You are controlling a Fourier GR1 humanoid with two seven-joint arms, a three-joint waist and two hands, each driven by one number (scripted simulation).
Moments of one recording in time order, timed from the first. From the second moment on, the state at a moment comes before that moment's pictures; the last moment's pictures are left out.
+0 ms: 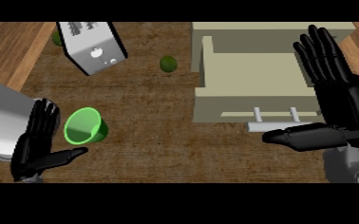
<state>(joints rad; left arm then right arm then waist) -0.01 0.17 0.33 -1.18 0.18 -0.18 -0.39 -0.23 -0.18 -0.07 -1.89 -0.09 0.15 0.10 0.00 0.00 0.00</state>
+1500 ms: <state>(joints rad) -0.39 0.31 0.39 -0.19 0.06 -0.20 -0.99 -0.28 -0.19 -0.11 -1.87 -0.12 0.18 0.13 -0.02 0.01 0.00</state>
